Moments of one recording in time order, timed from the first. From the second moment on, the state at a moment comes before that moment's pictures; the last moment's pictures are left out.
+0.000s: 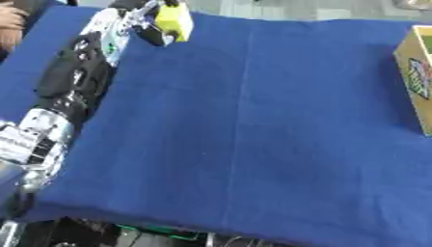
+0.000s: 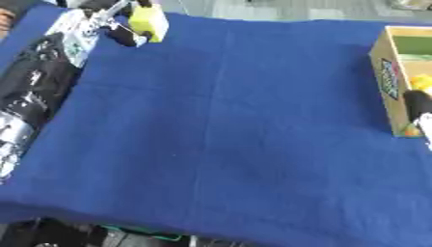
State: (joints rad) left arm -0.88 0.64 -0.02 -0.96 -0.71 -0.20 -0.19; right arm -0.42 -0.53 0.22 -1.98 0.35 -0.25 -0.03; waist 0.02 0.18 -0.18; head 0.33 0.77
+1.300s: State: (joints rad) left arm -0.58 0.52 -0.21 -1.63 0.26 0.07 -0.45; right arm -0.65 -0.54 0.38 -1.98 0.58 -0.42 0.02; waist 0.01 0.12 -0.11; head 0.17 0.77
